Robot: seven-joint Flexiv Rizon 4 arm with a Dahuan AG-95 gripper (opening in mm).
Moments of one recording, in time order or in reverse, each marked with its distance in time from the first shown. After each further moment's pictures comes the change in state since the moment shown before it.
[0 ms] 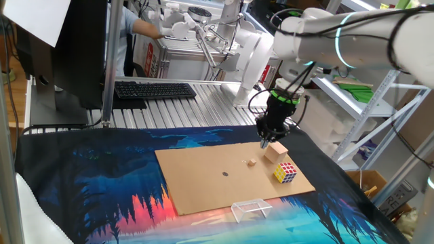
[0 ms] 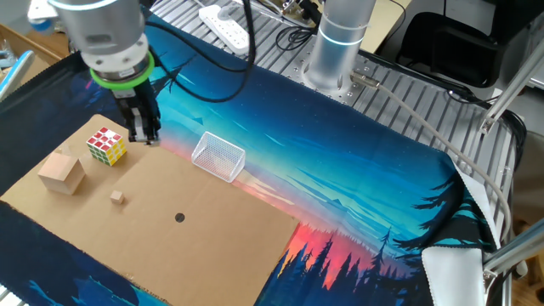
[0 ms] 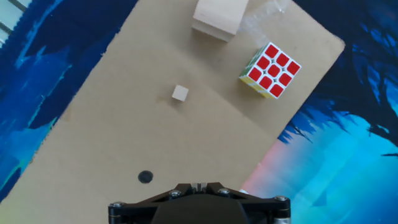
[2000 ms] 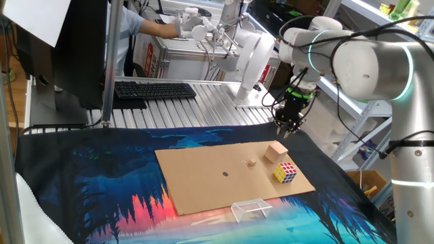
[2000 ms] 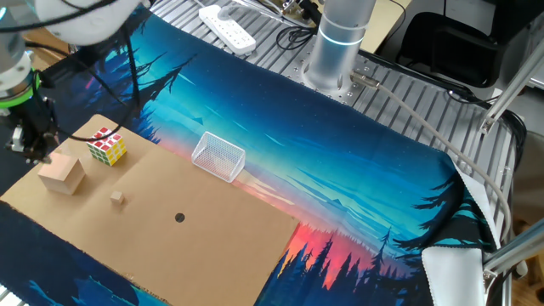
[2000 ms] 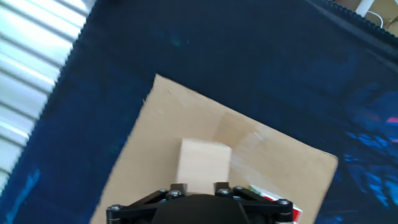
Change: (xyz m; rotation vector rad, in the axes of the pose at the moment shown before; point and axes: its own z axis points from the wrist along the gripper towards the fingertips) arm -0.207 -0.020 0.040 0.016 -0.085 0.232
